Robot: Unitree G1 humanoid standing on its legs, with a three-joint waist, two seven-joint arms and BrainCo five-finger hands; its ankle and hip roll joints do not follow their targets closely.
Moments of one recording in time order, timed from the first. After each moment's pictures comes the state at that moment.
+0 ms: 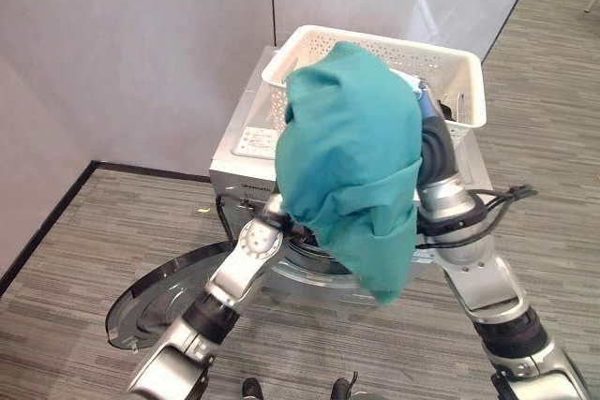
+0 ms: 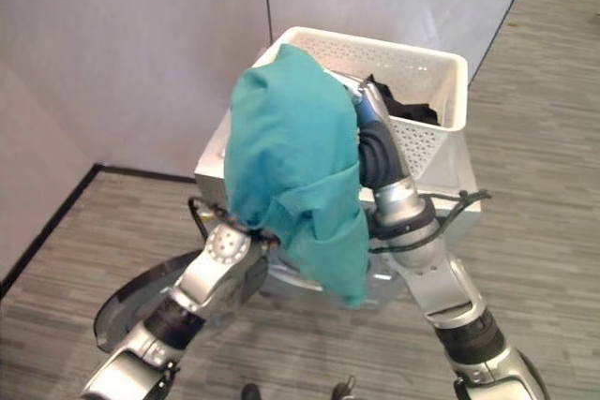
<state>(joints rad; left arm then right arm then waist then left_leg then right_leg) -0.24 0.32 -0.42 -0.18 -0.44 -0.11 0.10 -0.33 -0.49 0.14 -0.50 -0.13 -0.12 -0.17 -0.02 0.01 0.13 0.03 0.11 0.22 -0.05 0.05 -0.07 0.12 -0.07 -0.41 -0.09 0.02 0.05</state>
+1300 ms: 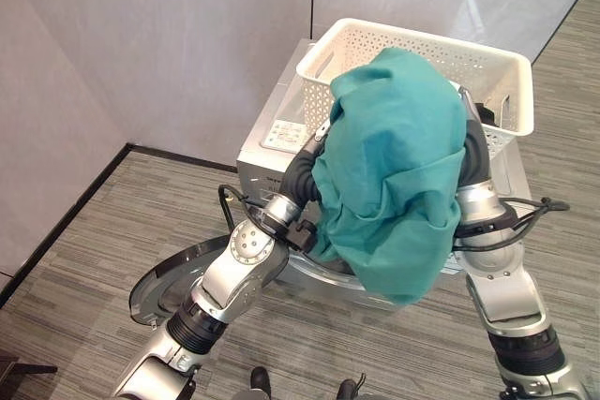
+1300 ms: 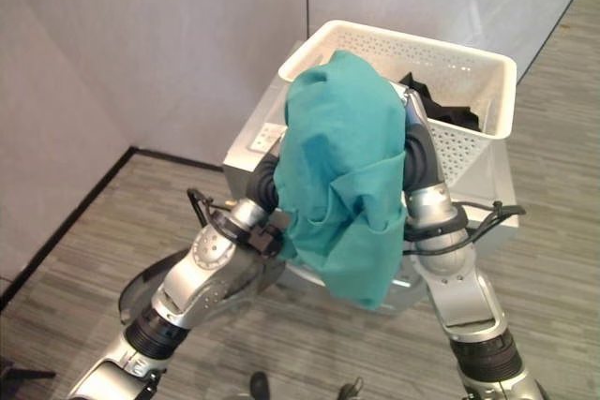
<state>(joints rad) -0.44 0.27 -0.50 -0.20 -0.51 -0.05 0.04 -0.29 -0.48 0.12 -0.49 -0.13 -0.10 -0.15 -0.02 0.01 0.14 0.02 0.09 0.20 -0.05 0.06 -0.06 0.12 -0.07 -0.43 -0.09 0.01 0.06</state>
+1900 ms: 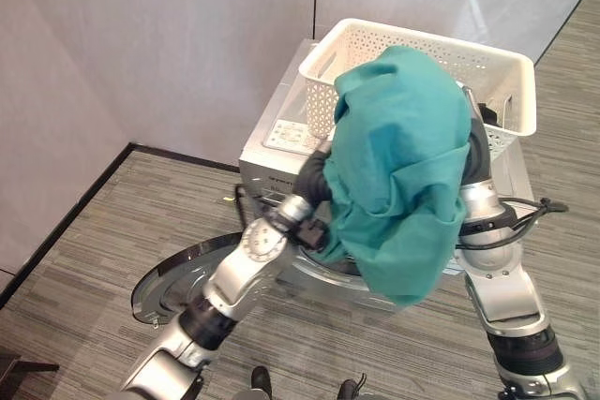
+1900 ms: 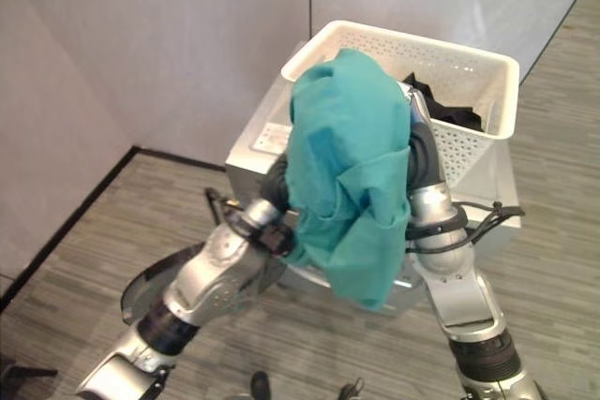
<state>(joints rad) -0.52 0.19 -0.58 -0.05 -0.63 -0.04 0.07 -0.28 -0.44 0.15 -0.46 -0.13 -0.06 -0.18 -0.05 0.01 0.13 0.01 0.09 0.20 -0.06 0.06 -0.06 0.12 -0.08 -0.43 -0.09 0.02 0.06</state>
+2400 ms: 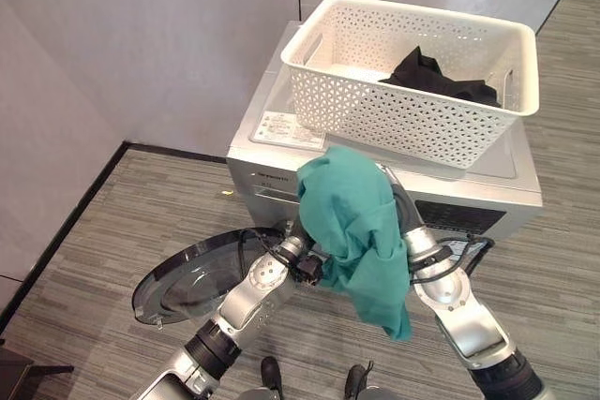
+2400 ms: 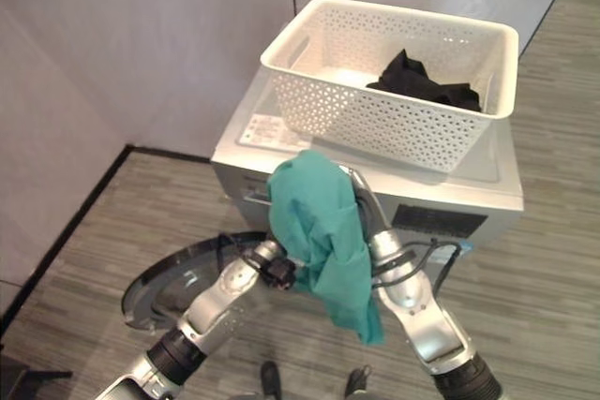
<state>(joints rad) -0.30 0.23 -0.61 0.04 -0.61 -0.04 0.08 -0.08 -0.45 0.34 -0.38 -0.09 -0.04 -0.11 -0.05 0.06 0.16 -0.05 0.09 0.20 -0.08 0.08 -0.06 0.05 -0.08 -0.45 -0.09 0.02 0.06</state>
